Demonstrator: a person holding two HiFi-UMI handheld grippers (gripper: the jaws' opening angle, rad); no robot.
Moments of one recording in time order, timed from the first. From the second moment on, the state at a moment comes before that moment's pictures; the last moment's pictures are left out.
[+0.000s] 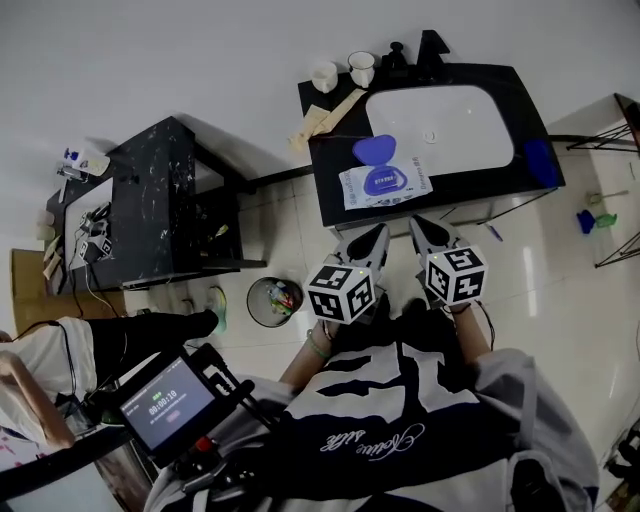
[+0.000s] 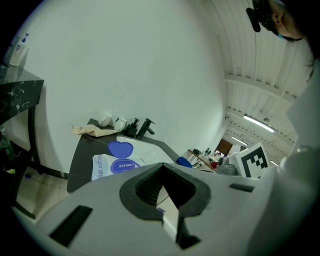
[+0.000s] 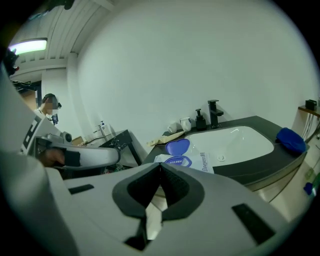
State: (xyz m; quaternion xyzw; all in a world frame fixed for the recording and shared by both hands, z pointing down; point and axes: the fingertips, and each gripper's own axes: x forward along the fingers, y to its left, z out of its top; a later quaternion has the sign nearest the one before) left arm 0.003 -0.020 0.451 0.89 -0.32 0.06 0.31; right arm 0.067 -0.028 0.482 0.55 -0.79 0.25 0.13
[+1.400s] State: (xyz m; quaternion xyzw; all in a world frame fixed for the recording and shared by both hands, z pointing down) left arm 0.045 0.199 0.431 0.87 -0.40 0.05 0.29; right arm 0.088 0.201 0.452 0.47 -0.84 0.25 0.07
